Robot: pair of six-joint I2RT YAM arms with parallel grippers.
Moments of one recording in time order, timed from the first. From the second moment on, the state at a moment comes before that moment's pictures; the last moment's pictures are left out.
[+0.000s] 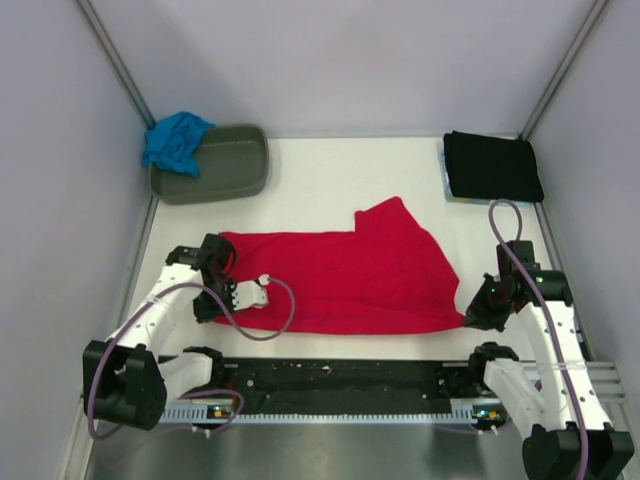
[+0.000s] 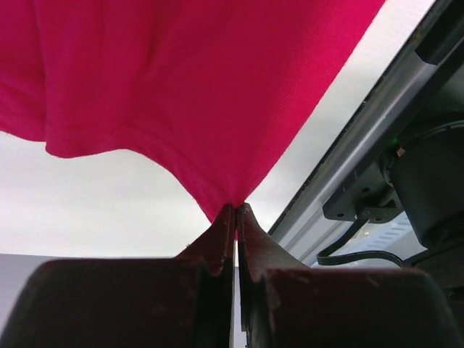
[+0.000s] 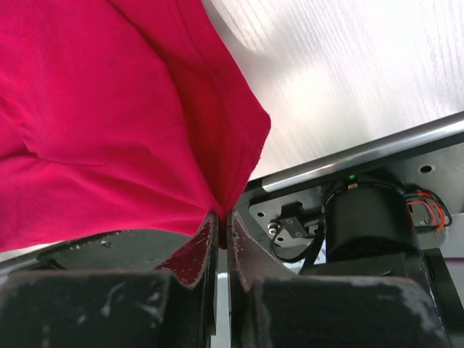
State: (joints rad) left arm -0.18 1.12 0.75 -1.20 -0.02 1.13; right arm -0.02 0.78 0.76 -1.29 -0.11 0.62
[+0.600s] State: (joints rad) left arm -0.13 1.25 1.04 -1.12 -0.02 1.05; right arm -0.02 0.86 1.10 -1.21 -0.14 0.50
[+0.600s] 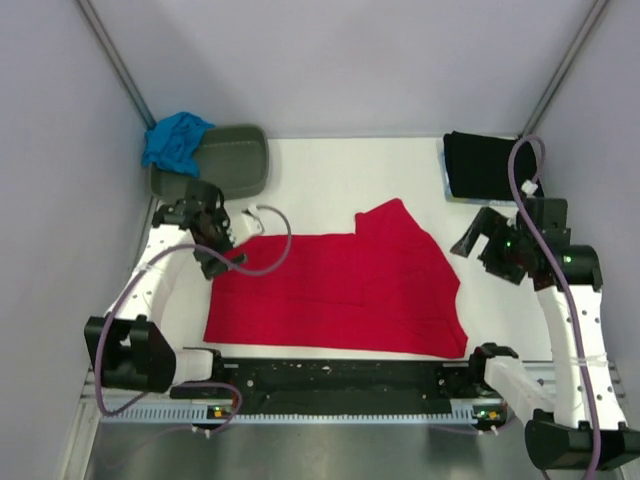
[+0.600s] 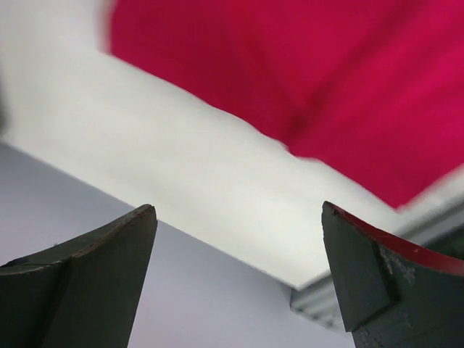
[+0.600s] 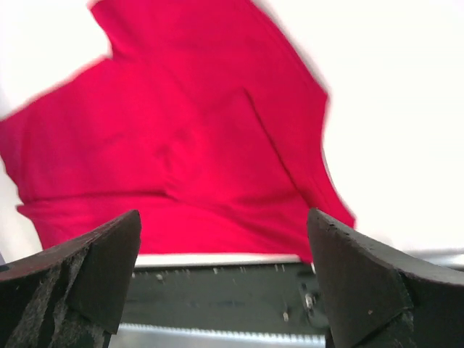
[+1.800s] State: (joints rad) left arm 0.10 1.98 1.42 -0.76 0.27 0.86; right arm 0.20 2.30 1.89 -0.70 -0.19 0.10
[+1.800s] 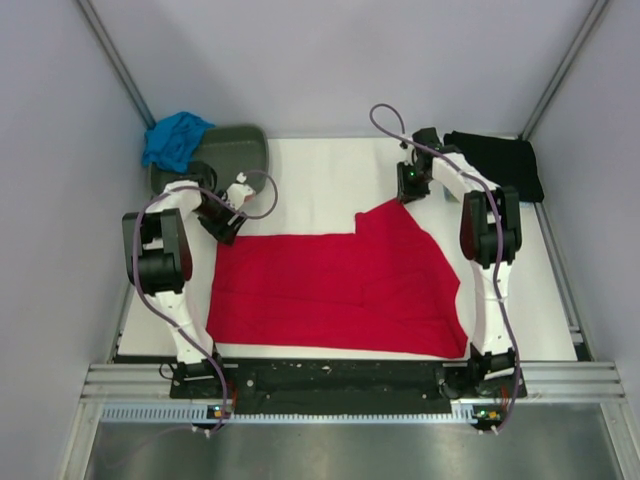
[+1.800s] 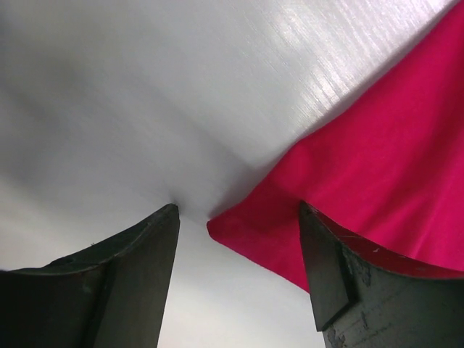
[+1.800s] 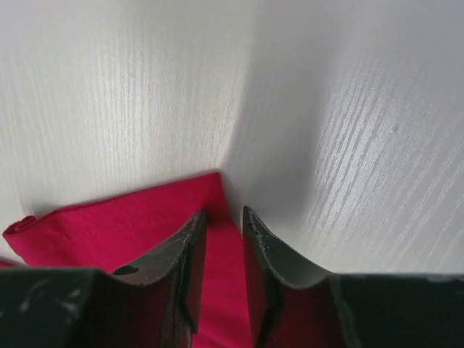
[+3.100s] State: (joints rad) left arm 0.10 1.53 1.13 -0.83 0.29 1.07; right arm 0.21 1.35 1.04 -0.69 -0.27 0.21
